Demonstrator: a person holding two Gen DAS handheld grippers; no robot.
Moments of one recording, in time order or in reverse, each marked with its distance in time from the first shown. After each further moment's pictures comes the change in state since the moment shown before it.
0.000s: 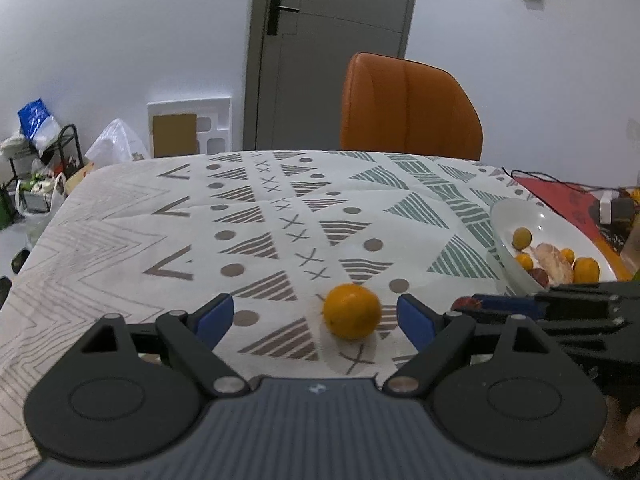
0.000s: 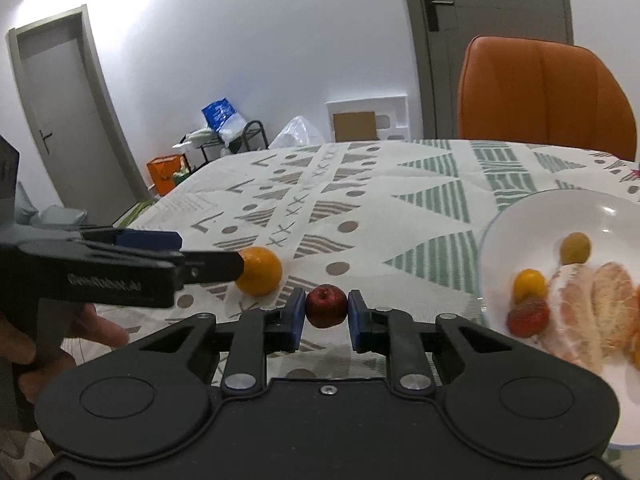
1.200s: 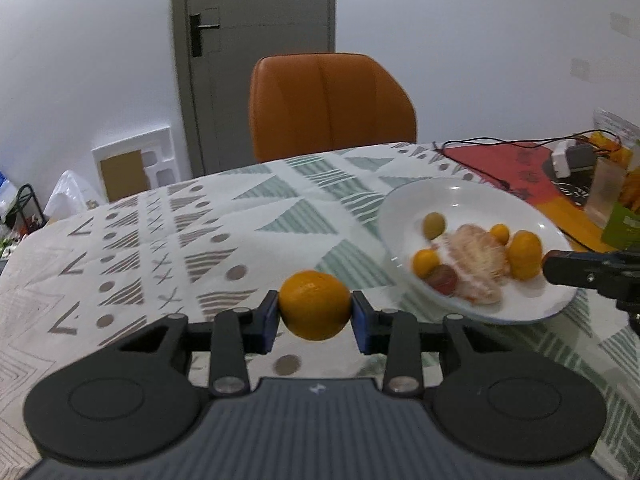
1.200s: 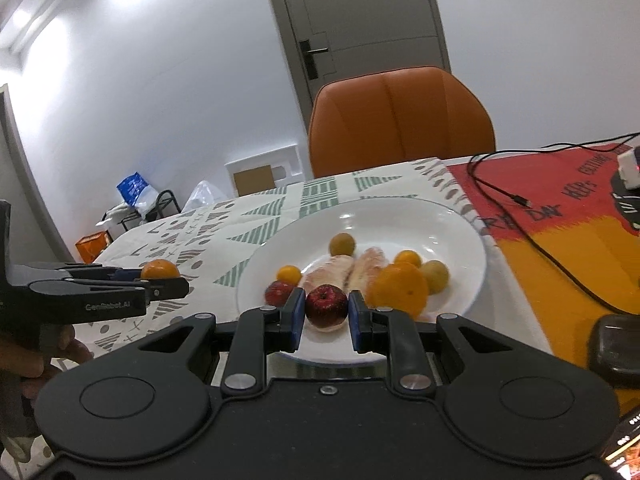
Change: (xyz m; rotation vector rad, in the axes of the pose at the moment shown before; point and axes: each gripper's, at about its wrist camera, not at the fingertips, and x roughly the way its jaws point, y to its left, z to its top) left arm 0.016 -0.109 0.008 0.194 -0.010 -0.069; right arm -0.116 -0.101 -0.039 0.193 -0.165 -0.227
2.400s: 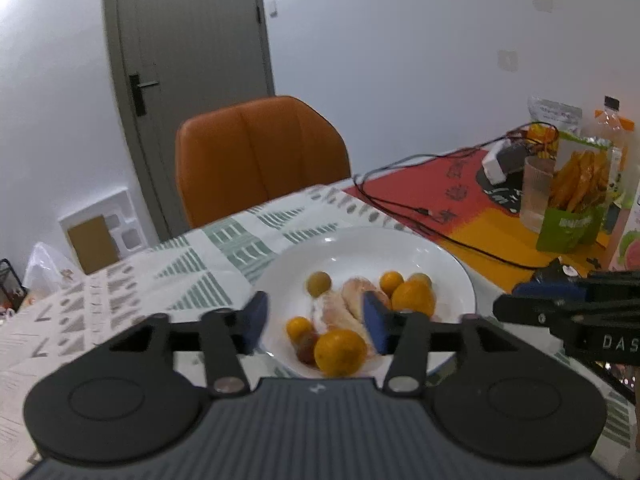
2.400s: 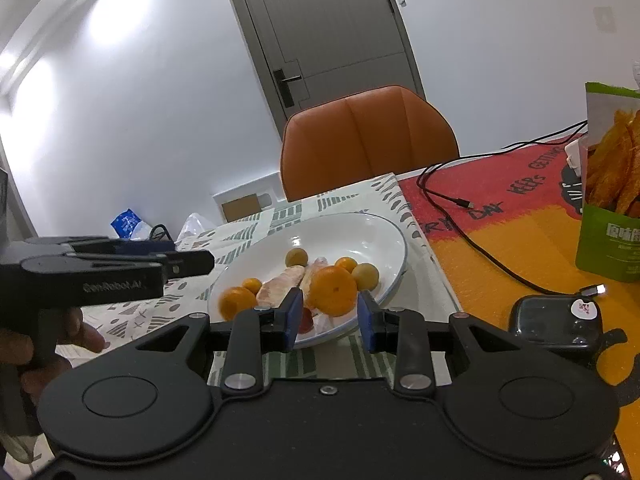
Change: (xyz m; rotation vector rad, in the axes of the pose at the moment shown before) left arm -0.026 -0.094 0.032 0.155 -0.093 -0.045; right arm -0.049 -0.042 -0.010 0.083 -0.072 -0.009
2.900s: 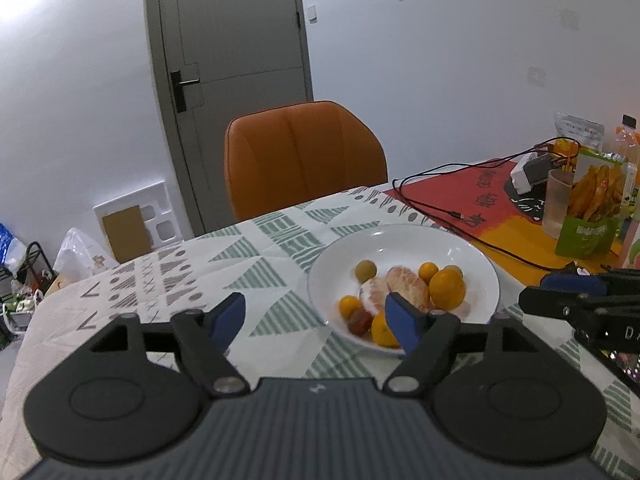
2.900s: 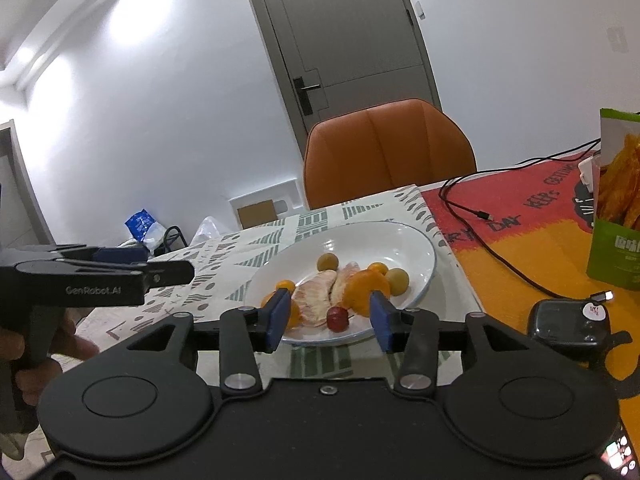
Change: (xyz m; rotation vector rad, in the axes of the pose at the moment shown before) left arm -0.042 0.026 -0.015 -0.056 -0.003 0.081; right arm -0.017 0.024 -0.001 -0.033 -0.026 0.032
